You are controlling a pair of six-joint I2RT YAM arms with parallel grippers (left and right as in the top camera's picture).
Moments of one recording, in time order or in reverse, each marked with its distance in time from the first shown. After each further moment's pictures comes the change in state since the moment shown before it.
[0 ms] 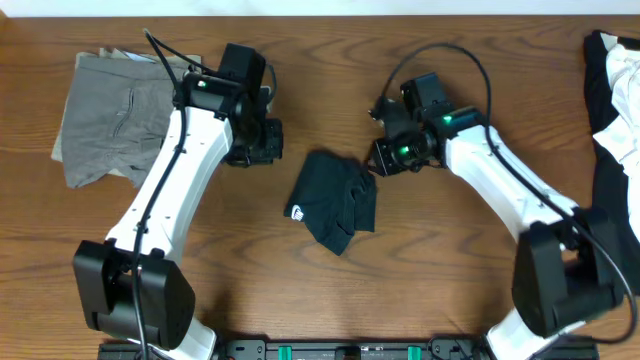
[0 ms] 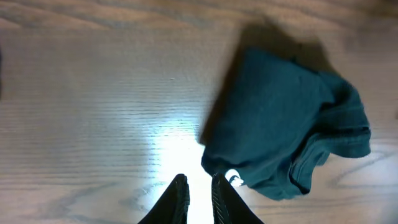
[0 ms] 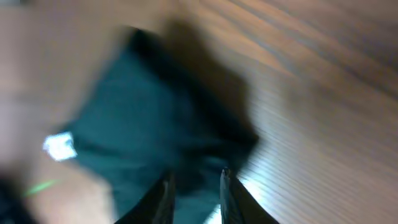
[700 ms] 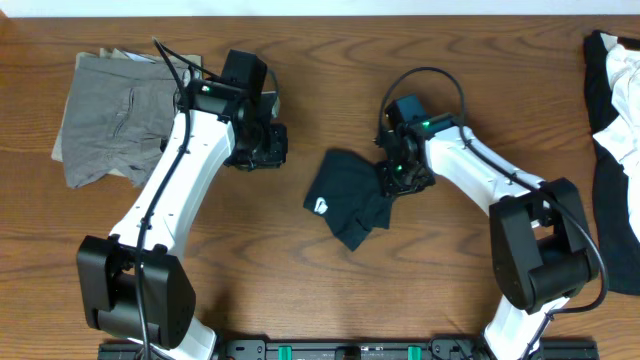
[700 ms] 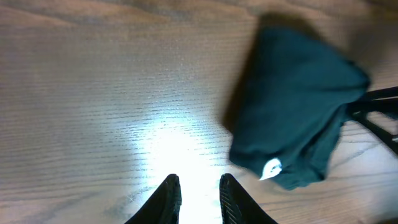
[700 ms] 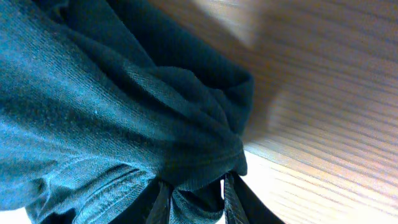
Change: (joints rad) left arm -0.001 0.002 -0.055 0.051 0.065 0.024; right arm 0.023 0.135 -0.017 -0.151 0.297 0.089
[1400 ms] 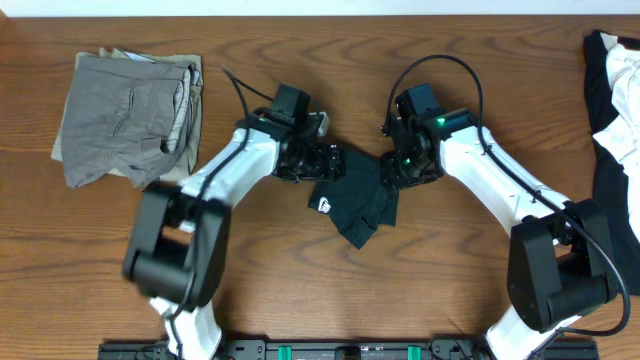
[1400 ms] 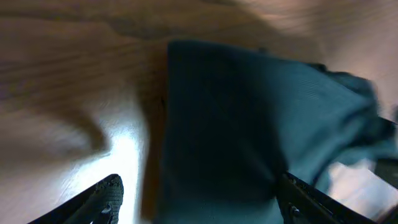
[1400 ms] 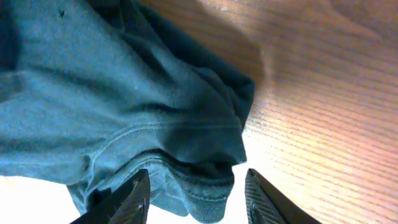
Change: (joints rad) left arm -0.122 0.224 -0.224 0.554 0.269 -0.053; right arm -0.013 -0.098 0.010 -0.017 0.003 -0.016
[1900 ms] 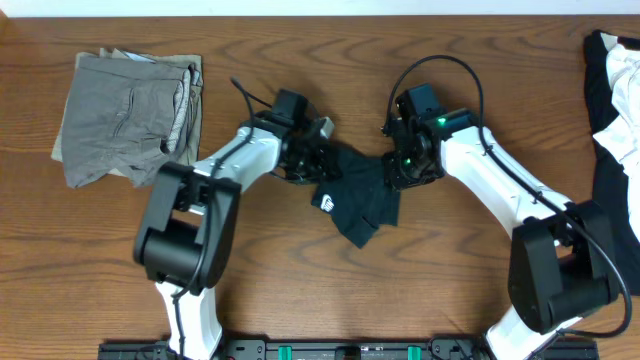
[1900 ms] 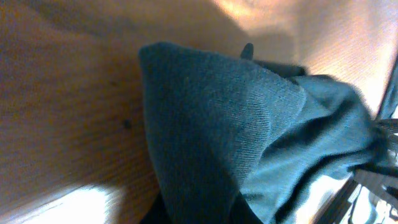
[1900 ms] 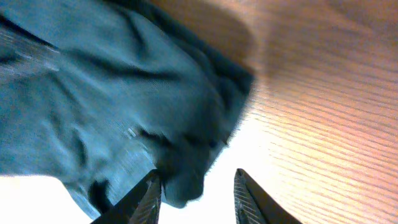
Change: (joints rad) left arm 0.048 0.042 0.000 0.058 0.171 -0.026; right arm -0.007 -0.019 0.000 -0.005 0.003 0.012
